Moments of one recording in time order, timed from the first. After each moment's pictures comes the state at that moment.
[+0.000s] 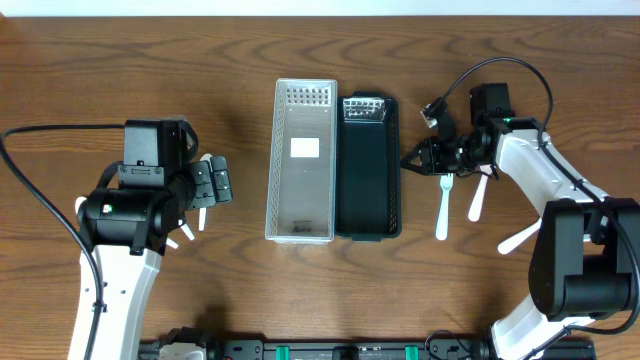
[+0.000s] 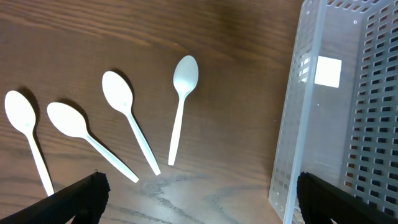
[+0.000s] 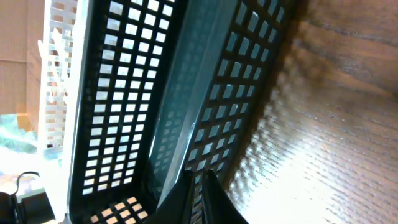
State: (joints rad) left arm -0.08 1.14 1.15 -1.05 -0.08 -0.21; right arm 0.05 1.82 1.16 -0.66 -0.75 -0.03
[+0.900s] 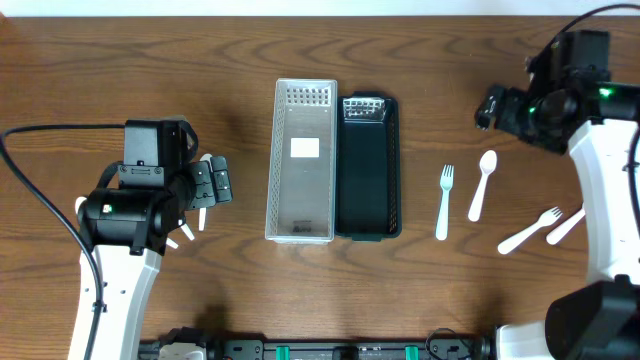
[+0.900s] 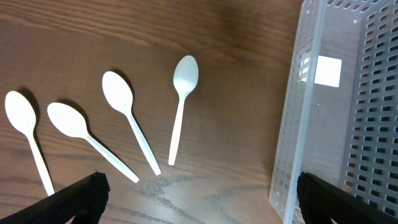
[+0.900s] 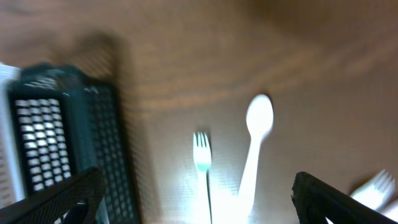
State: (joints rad) left arm -0.08 1.14 1.15 -1.05 -0.08 -0.21; right arm -0.08 1.62 1.52 -1.08 -0.13 0.27
